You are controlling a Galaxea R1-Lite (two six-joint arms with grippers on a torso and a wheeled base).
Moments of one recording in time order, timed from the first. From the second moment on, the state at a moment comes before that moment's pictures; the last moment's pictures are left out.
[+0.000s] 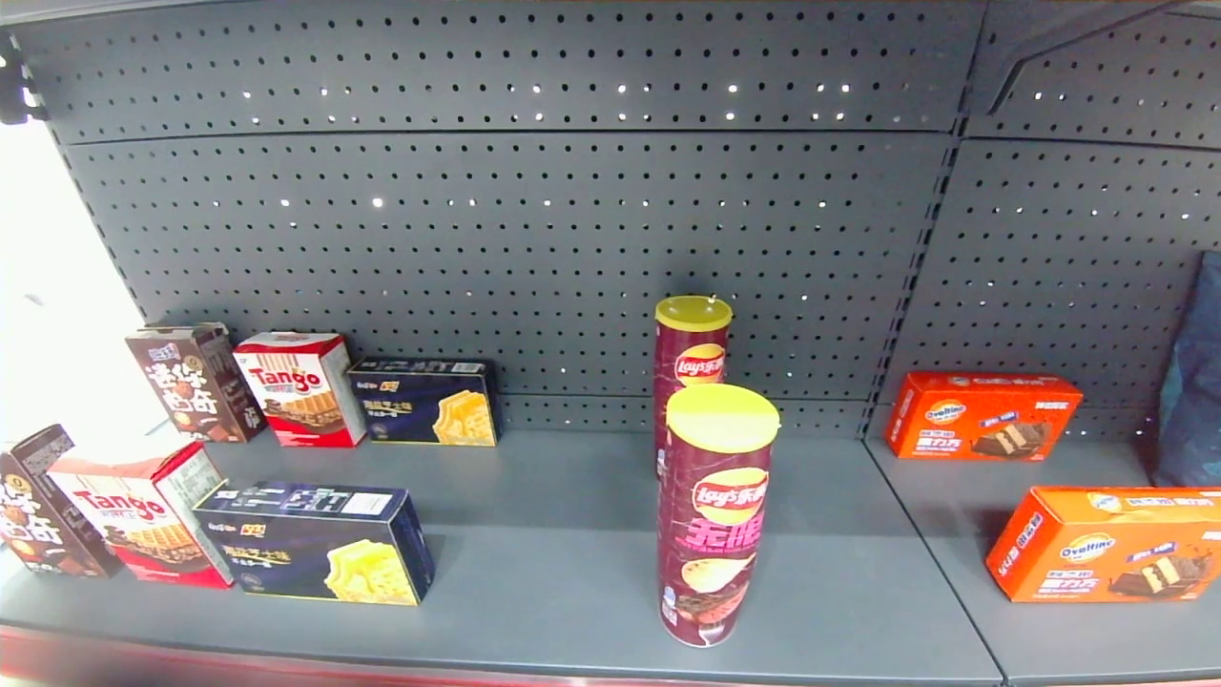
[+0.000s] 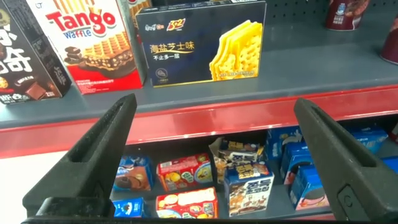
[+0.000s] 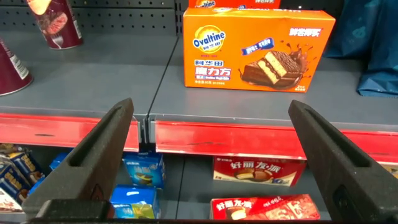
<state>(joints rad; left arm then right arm) 0.00 0.00 0.00 0.00 -0.14 0.05 0.00 0.00 0.00 0.00 0.03 0.00</state>
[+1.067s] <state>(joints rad) 0.00 0.00 0.00 0.00 -0.13 0.05 0.00 0.00 0.00 0.00 0.03 0.00</state>
